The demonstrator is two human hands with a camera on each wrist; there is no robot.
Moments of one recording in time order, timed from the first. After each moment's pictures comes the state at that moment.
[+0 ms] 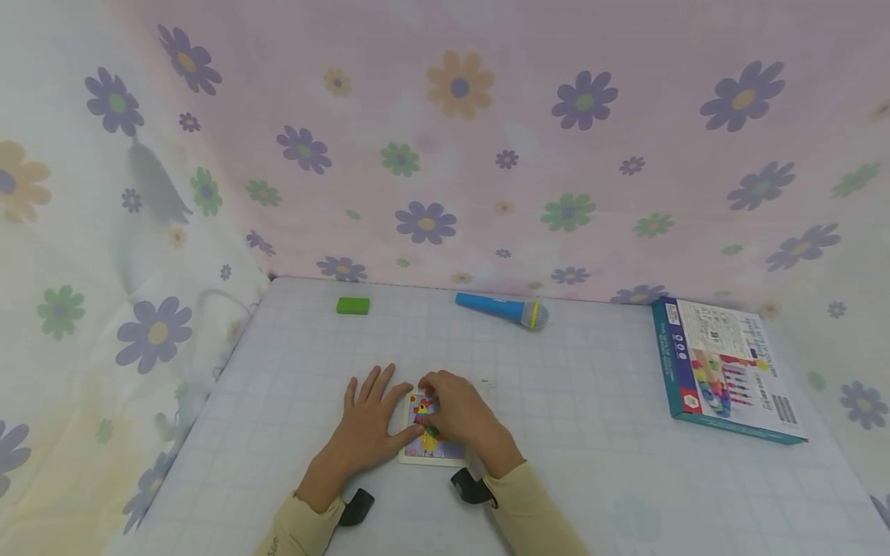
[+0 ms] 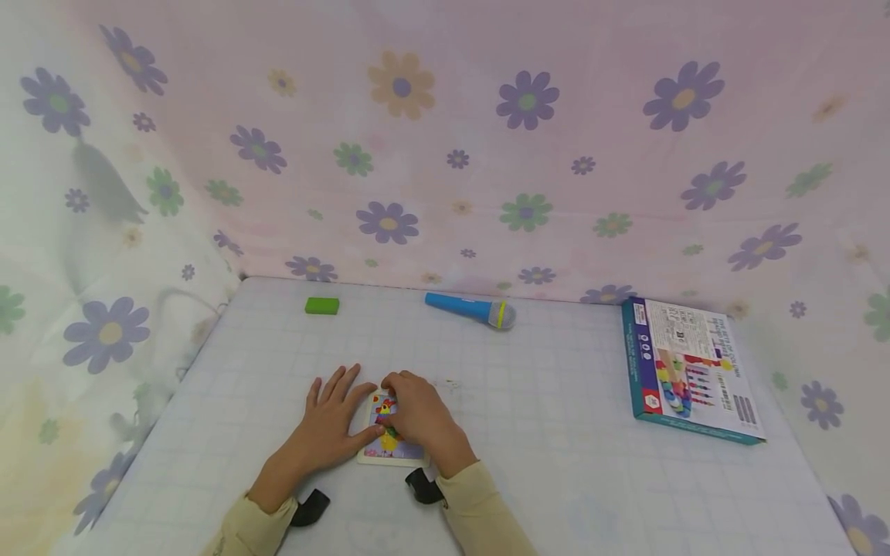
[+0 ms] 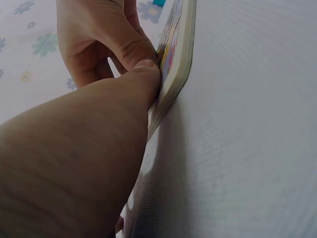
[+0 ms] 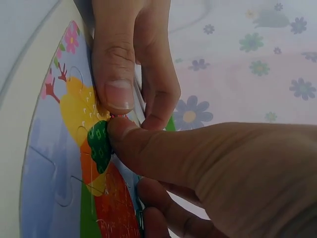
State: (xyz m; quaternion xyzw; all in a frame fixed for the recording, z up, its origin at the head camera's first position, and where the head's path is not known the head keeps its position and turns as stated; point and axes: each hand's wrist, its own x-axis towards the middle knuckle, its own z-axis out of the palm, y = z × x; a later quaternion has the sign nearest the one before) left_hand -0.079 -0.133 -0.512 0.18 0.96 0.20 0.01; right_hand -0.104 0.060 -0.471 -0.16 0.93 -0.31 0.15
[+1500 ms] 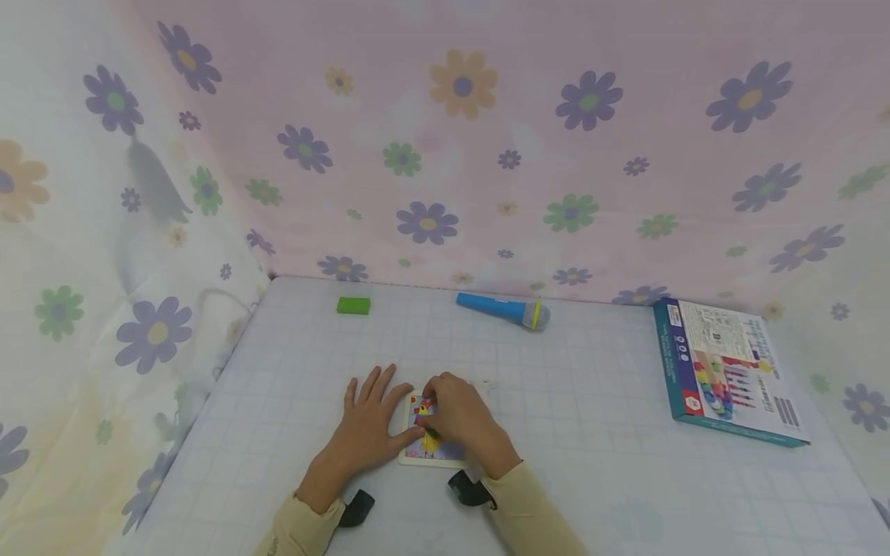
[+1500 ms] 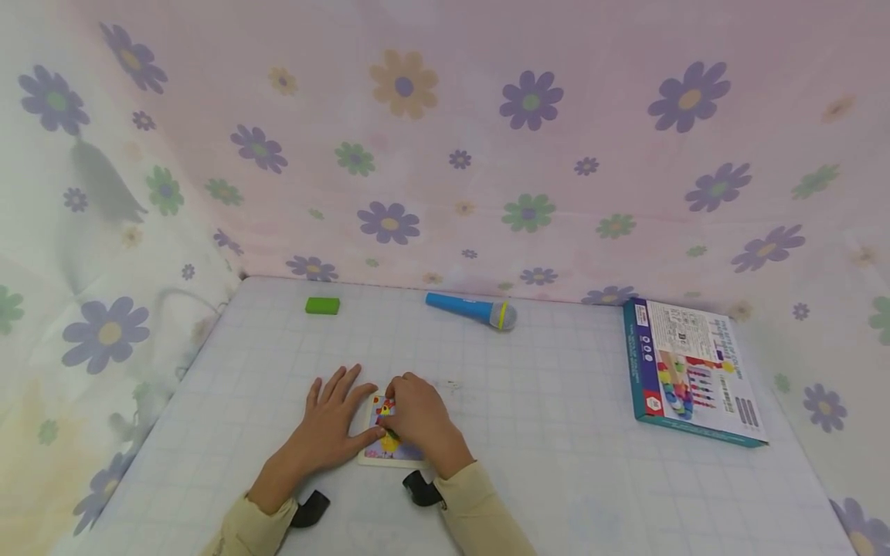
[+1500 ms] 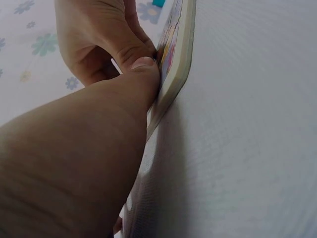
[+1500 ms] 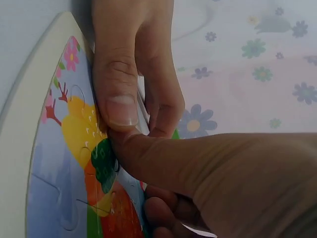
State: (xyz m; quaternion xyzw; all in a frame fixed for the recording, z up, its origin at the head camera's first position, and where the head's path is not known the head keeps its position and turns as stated) left_hand -0.080 -0.134 -0.515 0.19 0.96 0.21 0.00; right_hand -0.105 0.056 -0.474 -0.15 0.94 -0.26 0.13
